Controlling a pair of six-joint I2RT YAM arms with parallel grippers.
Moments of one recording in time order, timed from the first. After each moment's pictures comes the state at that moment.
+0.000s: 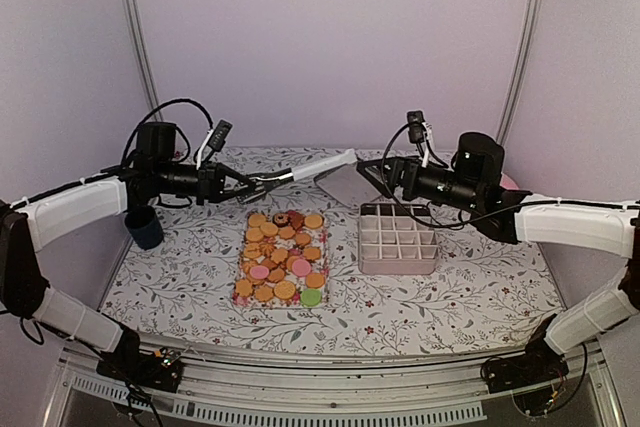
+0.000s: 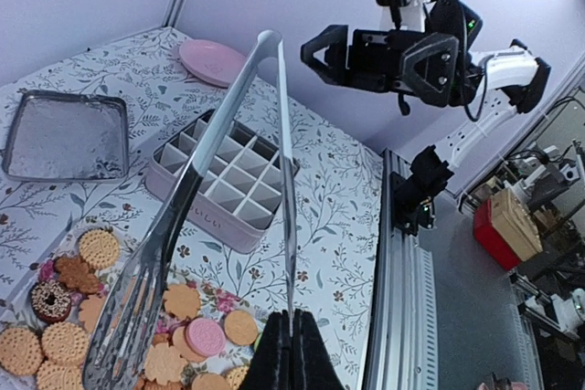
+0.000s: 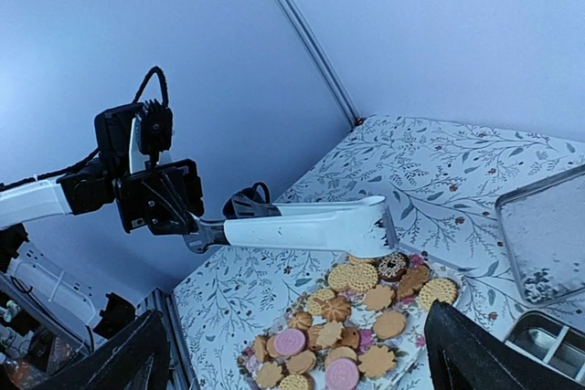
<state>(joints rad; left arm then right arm) -0.31 1.36 0.96 -0.09 1.04 -0.04 0.70 1.36 0.87 0.43 -0.32 0.48</state>
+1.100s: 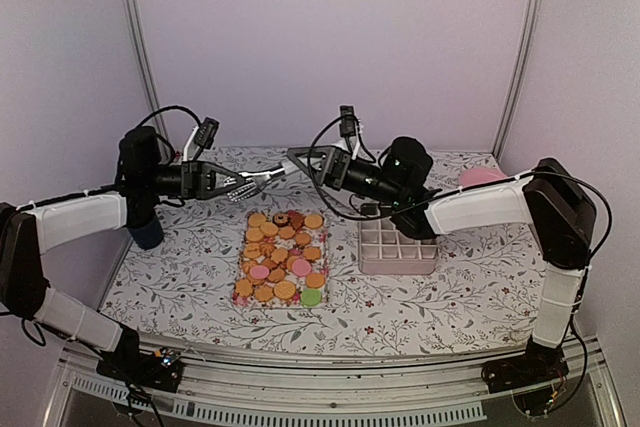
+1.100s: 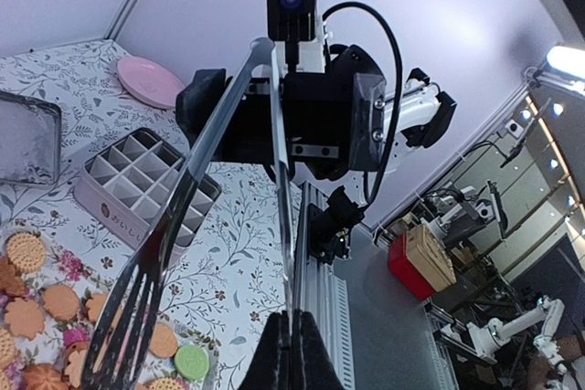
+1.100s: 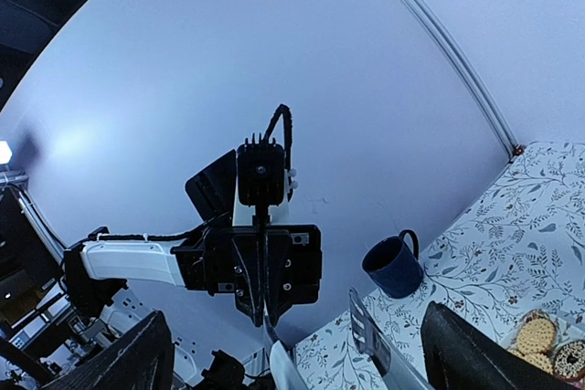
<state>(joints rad) -0.25 1.35 0.80 0.45 1.28 -0.58 0.85 1.93 1.22 0.98 -0.47 0.84</state>
